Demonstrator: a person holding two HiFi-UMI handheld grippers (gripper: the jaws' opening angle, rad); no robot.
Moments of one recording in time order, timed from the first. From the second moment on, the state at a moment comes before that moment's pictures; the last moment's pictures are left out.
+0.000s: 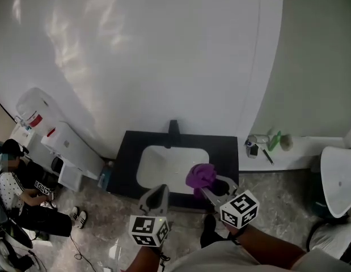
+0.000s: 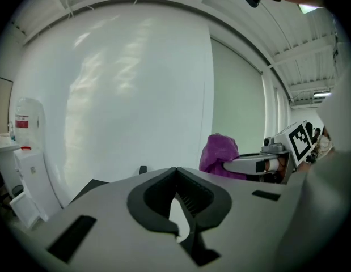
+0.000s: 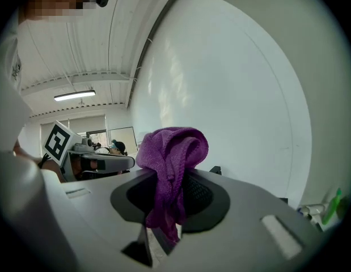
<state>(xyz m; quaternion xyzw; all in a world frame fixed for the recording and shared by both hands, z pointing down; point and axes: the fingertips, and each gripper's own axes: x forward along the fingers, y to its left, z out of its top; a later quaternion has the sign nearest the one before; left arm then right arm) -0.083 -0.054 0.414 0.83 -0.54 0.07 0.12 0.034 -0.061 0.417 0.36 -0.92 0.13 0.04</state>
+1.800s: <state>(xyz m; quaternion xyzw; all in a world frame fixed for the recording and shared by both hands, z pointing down) -0.145 -0.325 0.587 0.82 -0.50 0.12 0.27 -0.049 -0.466 0.651 0.38 -0.89 0.14 0.21</state>
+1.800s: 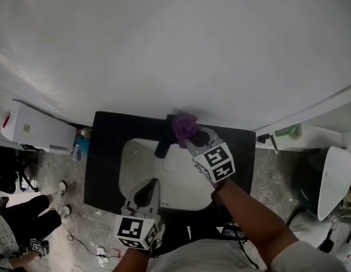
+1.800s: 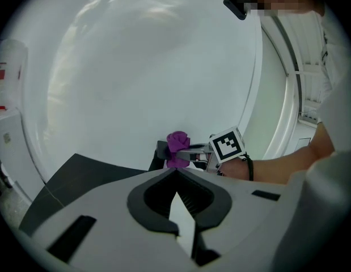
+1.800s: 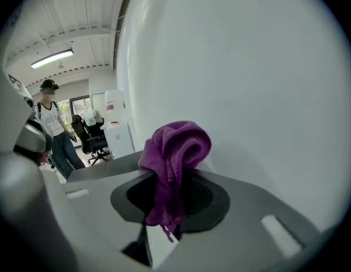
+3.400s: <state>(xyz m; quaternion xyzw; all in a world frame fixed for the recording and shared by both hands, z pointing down) -0.158 -0.265 0.533 0.82 -0.51 0.10 0.23 -0.110 -0.490 0.613 0.34 -0.90 0.13 0.25</state>
